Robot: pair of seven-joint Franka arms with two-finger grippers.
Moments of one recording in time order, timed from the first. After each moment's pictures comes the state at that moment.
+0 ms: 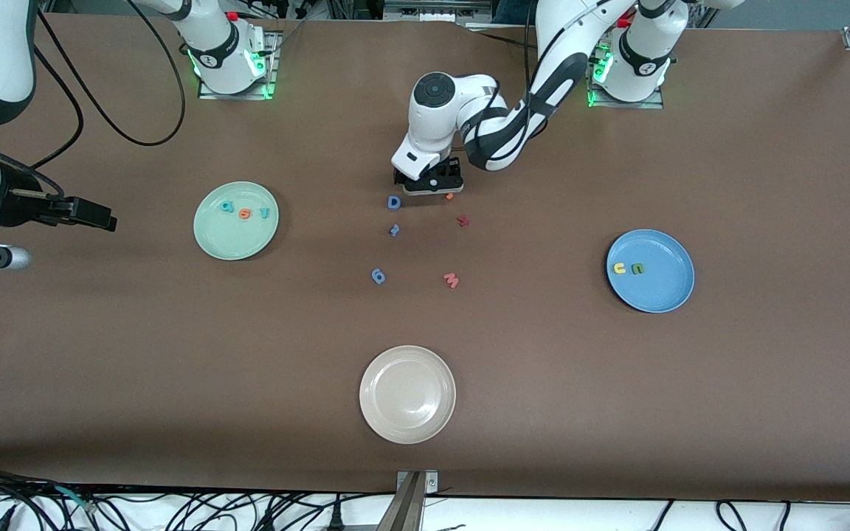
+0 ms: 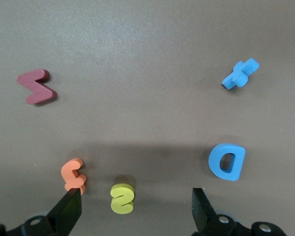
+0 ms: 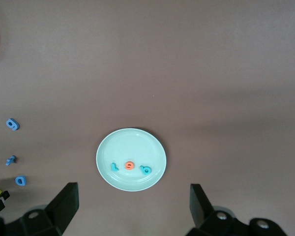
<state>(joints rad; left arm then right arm) -0.52 0.63 -0.47 -1.96 0.39 2.55 -1.38 0.59 0.30 -0.69 -1.41 0.21 1.51 -0.01</state>
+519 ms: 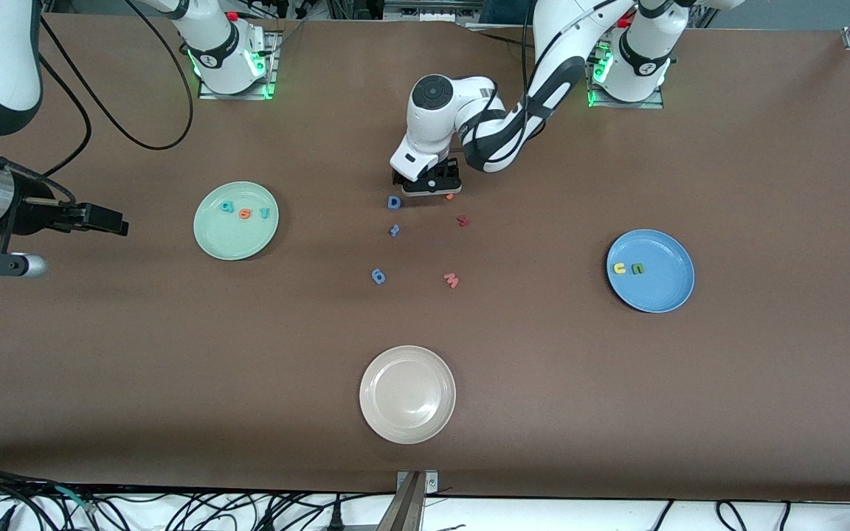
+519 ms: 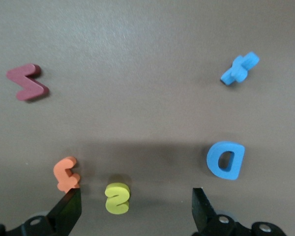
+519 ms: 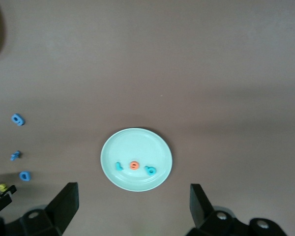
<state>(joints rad) -0.53 0.65 -0.47 -1.95 0.39 2.55 -1.38 0.36 0.30 -0.43 -1.39 0.17 1.51 0.00</state>
